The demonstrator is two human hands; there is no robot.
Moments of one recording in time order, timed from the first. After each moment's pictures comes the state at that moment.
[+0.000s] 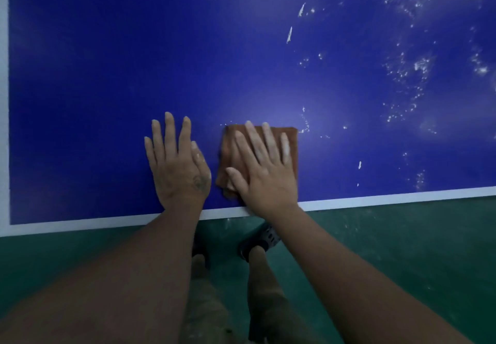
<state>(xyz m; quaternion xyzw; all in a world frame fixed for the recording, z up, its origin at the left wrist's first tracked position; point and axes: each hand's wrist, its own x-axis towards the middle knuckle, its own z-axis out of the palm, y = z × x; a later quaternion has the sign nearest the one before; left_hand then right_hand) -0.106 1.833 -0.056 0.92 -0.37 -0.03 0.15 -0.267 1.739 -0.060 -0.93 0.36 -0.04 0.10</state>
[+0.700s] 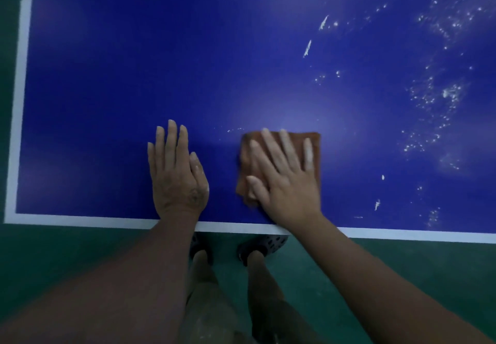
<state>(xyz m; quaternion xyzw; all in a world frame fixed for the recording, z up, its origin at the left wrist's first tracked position) -0.108 1.830 -0.060 0.93 -0.34 -0.03 0.16 -0.291 1.688 -0.060 -0.96 0.28 -0.02 0.09</state>
